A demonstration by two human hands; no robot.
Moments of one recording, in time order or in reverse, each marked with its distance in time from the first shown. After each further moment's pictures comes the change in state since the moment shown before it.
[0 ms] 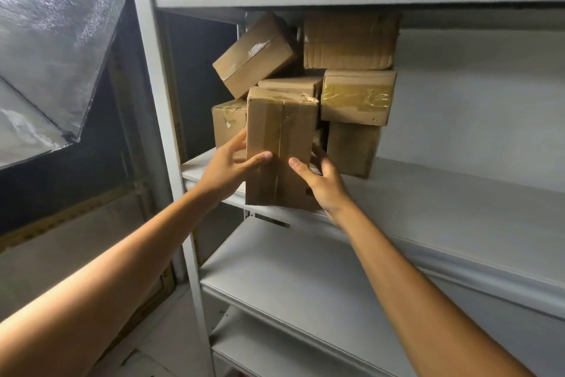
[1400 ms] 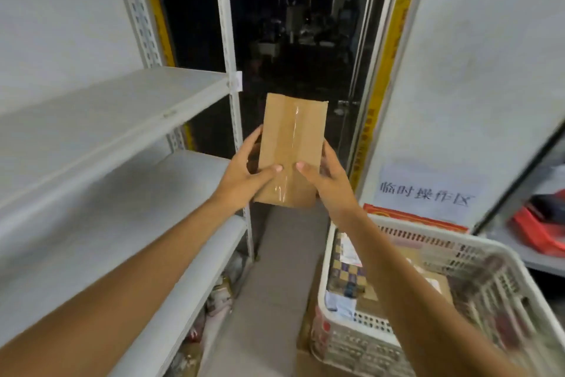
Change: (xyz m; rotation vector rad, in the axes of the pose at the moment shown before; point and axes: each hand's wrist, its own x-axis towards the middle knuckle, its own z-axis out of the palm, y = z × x) left_hand -0.324 0.295 0.593 -0.638 -1.454 0.463; right_hand -0.613 -0.060 -0.361 -0.362 1.567 0.102
